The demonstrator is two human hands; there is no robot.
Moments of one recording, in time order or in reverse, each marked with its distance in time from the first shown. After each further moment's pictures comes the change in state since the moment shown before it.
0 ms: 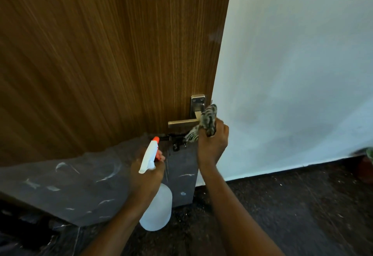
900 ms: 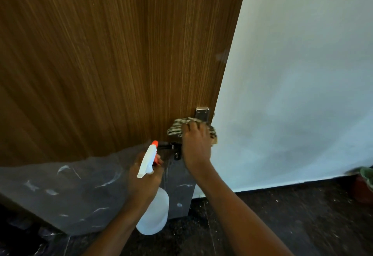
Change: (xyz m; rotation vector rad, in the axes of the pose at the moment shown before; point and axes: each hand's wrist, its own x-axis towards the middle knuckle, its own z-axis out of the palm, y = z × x) left_hand 0.005 0.001 -0.021 0.050 0.029 -0.004; right_hand -0.008 -0.044 0.013 -0.818 -0.352 -0.698
